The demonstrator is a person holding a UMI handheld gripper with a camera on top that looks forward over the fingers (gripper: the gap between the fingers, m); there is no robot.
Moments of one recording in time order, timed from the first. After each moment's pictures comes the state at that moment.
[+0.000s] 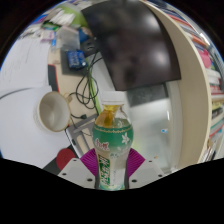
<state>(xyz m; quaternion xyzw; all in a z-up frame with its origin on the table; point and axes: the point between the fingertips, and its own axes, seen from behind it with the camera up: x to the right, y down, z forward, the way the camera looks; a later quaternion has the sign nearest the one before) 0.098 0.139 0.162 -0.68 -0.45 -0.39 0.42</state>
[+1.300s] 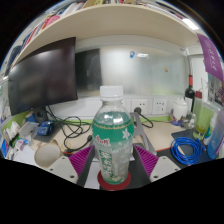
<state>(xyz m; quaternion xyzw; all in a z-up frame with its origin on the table) 0.122 0.145 0.071 -0.82 0.01 0.04 0.57</state>
